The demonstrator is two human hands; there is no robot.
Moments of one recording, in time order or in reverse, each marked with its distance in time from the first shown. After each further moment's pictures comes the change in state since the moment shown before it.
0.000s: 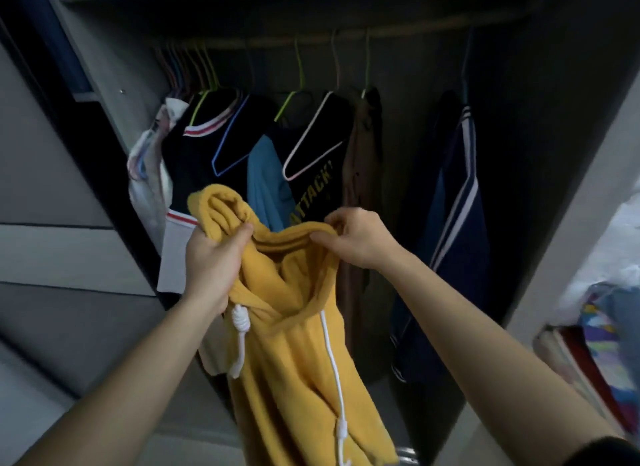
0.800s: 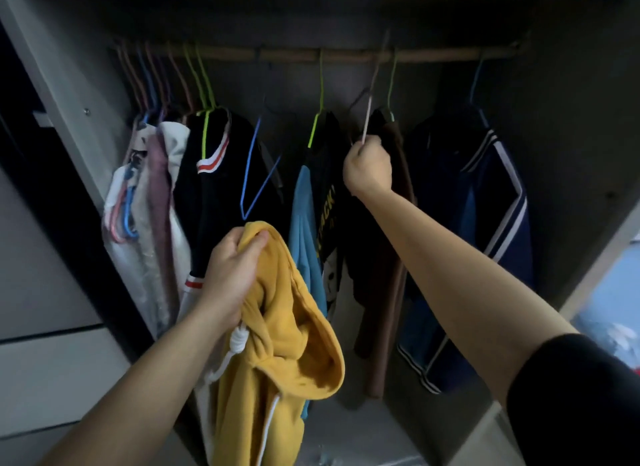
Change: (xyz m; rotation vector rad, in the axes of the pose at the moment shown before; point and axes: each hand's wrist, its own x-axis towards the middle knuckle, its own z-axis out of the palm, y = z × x) left_hand 0.200 -0.036 -0.058 -0.135 -0.523 -0.048; right_hand 0.197 -0.105 0.037 0.066 0.810 0.410
